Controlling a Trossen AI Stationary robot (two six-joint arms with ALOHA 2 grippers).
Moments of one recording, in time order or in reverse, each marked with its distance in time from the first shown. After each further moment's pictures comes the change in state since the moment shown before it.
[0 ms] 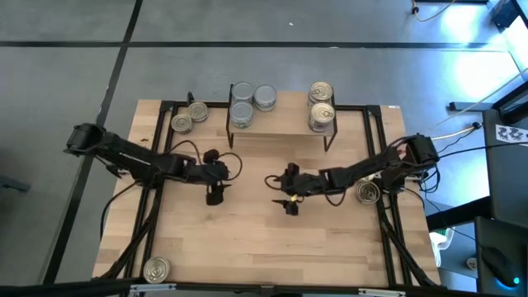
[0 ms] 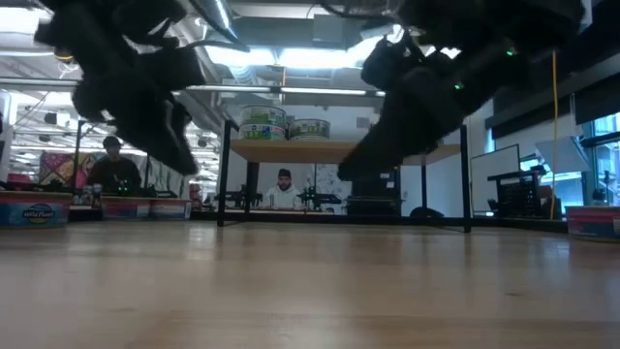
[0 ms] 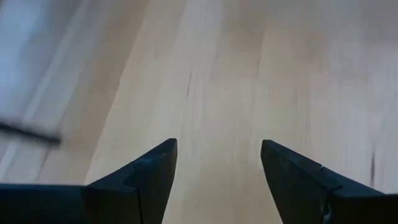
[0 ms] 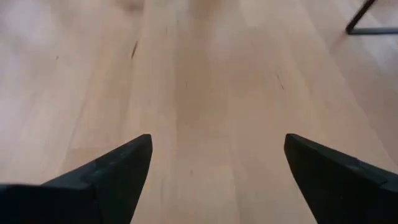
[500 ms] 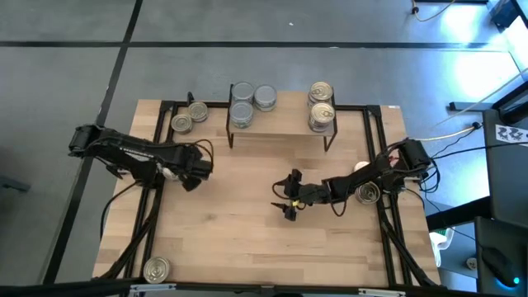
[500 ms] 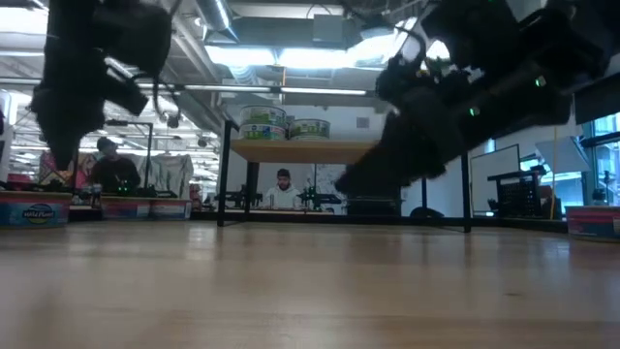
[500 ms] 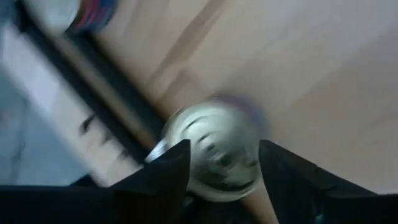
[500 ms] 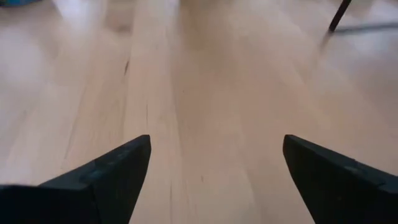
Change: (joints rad) left arm 0.094 0.043 0.221 -1.107 -0.011 -0.612; right arm 0.072 0.105 -0.097 0.295 0.153 0.106
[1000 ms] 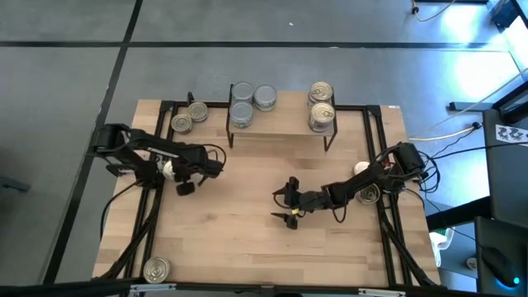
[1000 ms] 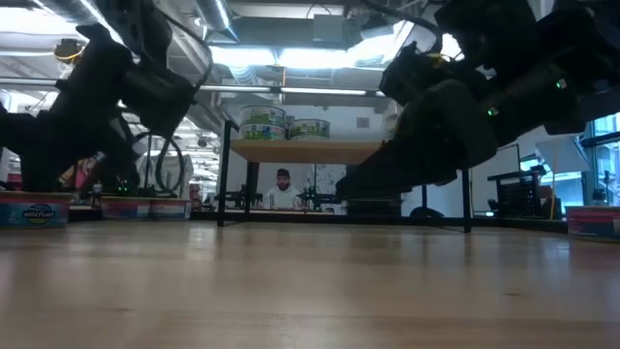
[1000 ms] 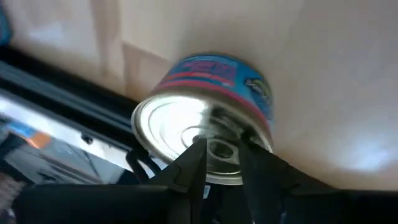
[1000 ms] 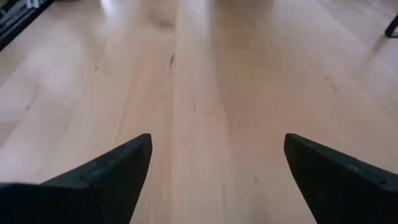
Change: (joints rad) left arm 0.114 0.259 -0.034 0.049 0.143 0.490; right arm 0.053 0.060 0.000 0.104 -0.037 -0.030
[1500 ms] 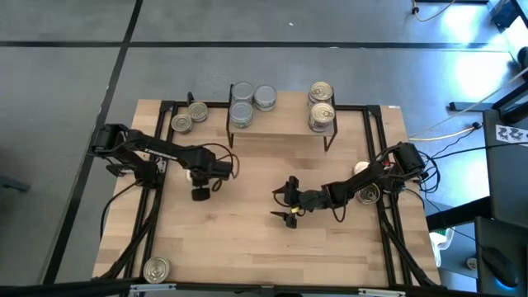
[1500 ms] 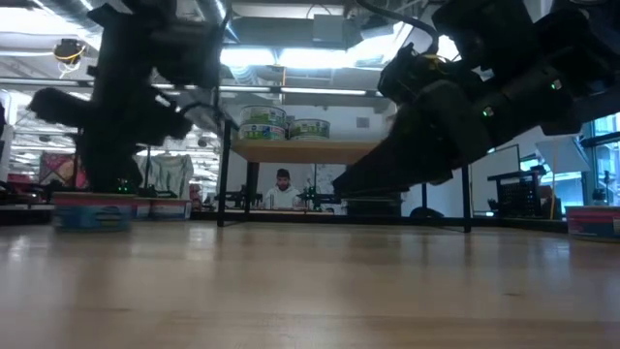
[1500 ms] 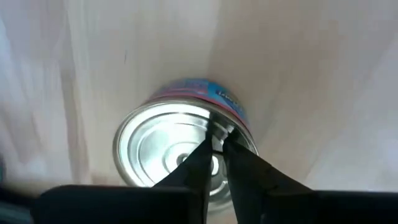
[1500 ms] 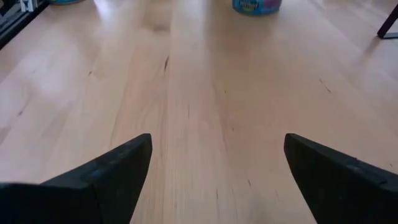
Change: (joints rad) left arm -0.088 0.007 0.116 0.253 0.067 0.115; right arm -0.003 0.000 0.000 0.010 0.002 0.002
